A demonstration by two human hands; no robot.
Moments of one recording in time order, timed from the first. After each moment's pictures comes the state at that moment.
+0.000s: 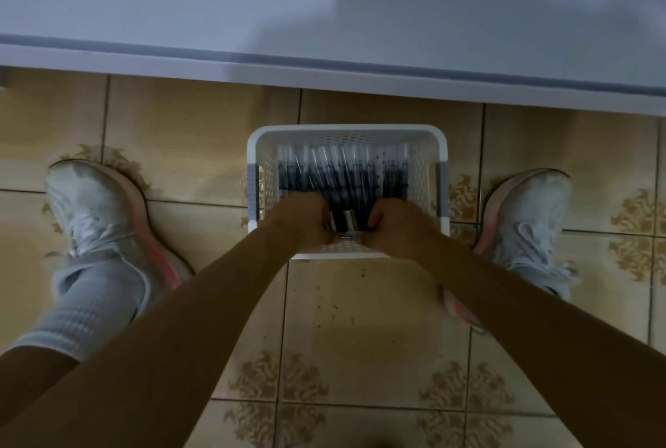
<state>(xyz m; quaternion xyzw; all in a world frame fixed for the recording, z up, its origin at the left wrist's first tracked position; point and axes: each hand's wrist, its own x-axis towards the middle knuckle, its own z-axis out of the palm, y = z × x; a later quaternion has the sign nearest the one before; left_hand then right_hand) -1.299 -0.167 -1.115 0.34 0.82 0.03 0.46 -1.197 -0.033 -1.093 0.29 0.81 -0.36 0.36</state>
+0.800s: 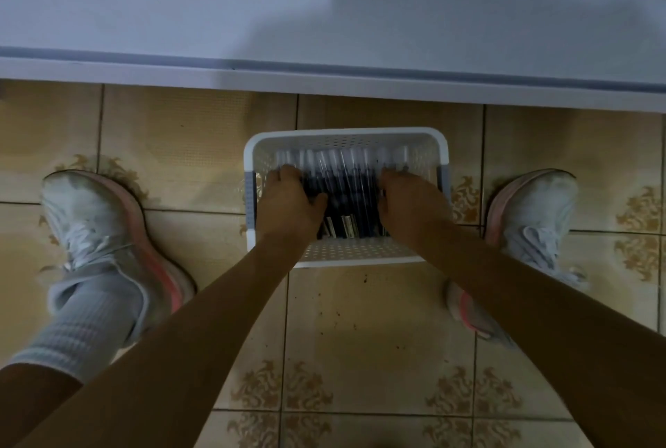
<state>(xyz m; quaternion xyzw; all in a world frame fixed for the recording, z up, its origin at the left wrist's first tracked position) -1.298 -0.165 -1.104 0.13 0.92 0.22 0.29 -1.209 -0.016 -1.092 0.25 0.91 -0.23 0.23</state>
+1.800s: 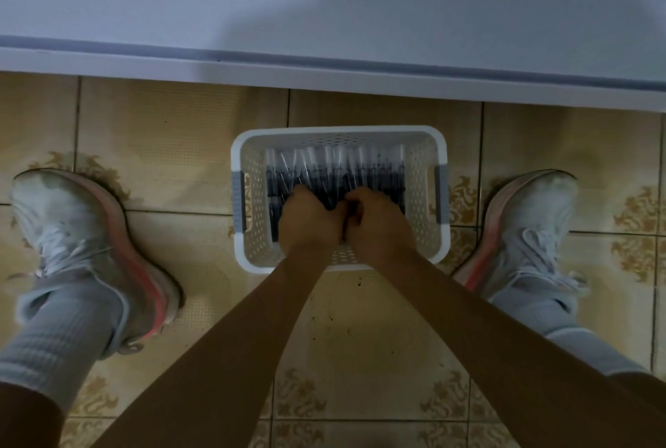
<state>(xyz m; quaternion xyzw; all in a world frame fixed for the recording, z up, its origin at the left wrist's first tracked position) -1.268 -0.135 -1.130 -0.02 0.90 0.25 0.35 -1.208 -0.059 -1.110 0.37 0.82 -0.39 0.19</state>
